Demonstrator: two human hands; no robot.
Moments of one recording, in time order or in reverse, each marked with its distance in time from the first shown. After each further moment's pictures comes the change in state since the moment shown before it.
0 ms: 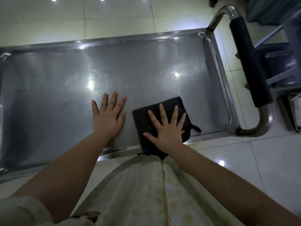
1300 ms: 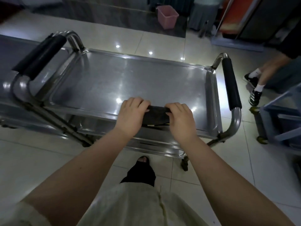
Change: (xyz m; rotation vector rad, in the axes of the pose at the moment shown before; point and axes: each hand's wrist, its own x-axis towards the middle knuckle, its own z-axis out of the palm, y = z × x) left_hand -0.172 0.158 -0.086 -0.034 0.709 0.056; right_hand -0.142 0.049 -0.075 0.363 0.749 -0.517
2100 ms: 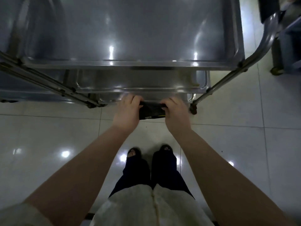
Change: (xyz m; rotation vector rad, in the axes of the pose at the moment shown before) left_hand -0.169 0.006 0.017 -0.161 -0.506 -0.259; right_hand -0.164 -0.053 0.076 0.097 -0.219 0.334
